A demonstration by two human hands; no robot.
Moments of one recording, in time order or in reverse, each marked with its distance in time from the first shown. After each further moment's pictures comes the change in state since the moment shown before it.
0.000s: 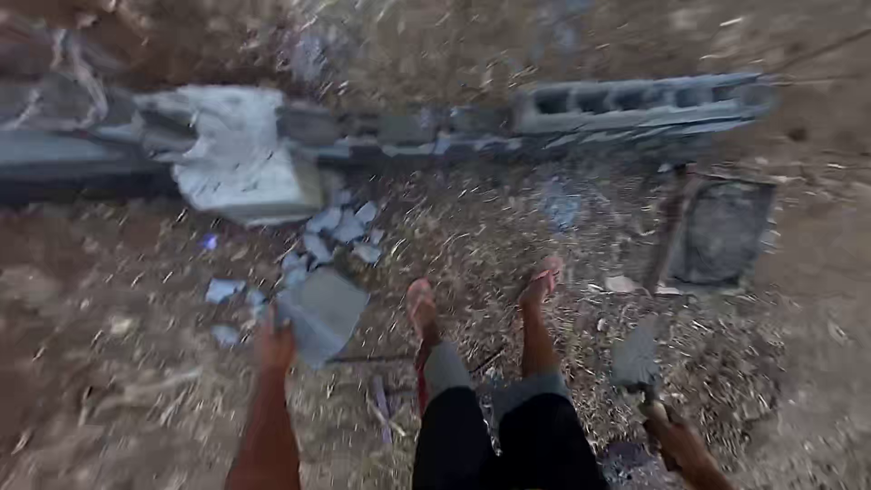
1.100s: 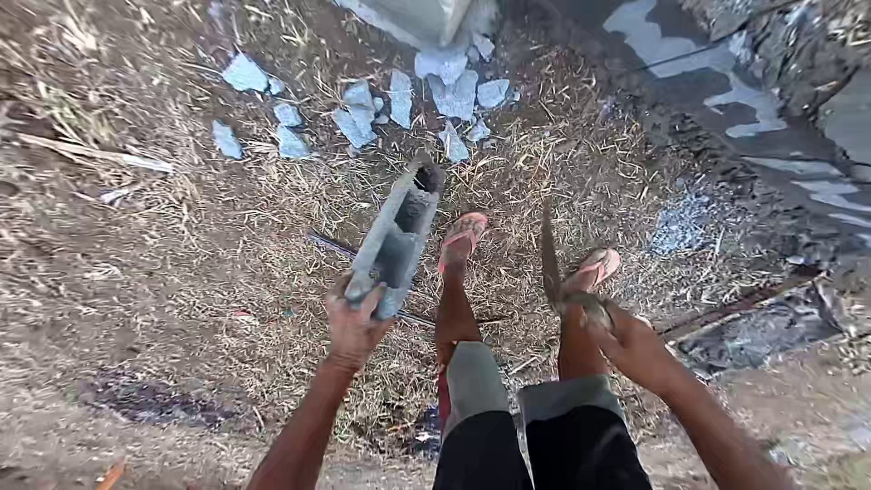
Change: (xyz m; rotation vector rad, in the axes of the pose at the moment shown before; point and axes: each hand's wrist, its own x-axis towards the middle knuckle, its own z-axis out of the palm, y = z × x) left_hand -0.165 -0.119 0.118 0.153 0.314 0.156; right_hand -0.069 -0.249 0.254 -1.064 -0.470 -0.705
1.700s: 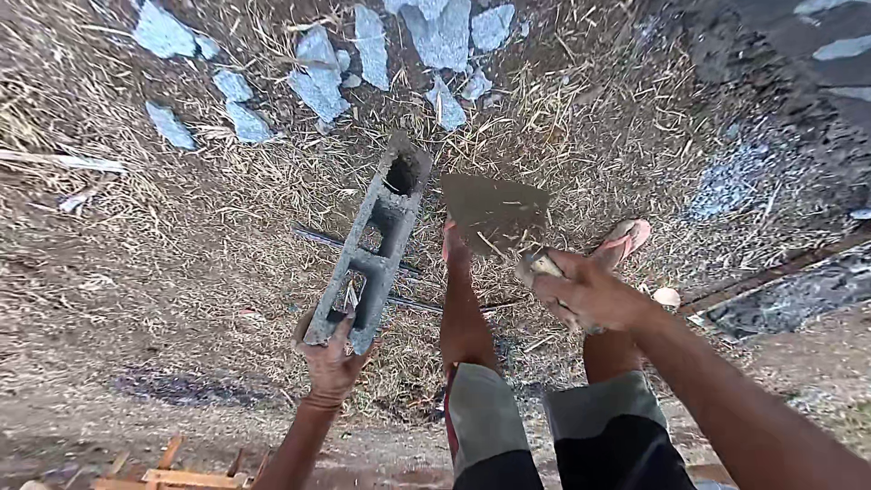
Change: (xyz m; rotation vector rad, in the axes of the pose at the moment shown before) left_hand -0.053 -0.048 0.009 0.058 0.025 -0.042; right_hand 0.106 -0.073 0.028 0.553 -0.506 -0.032
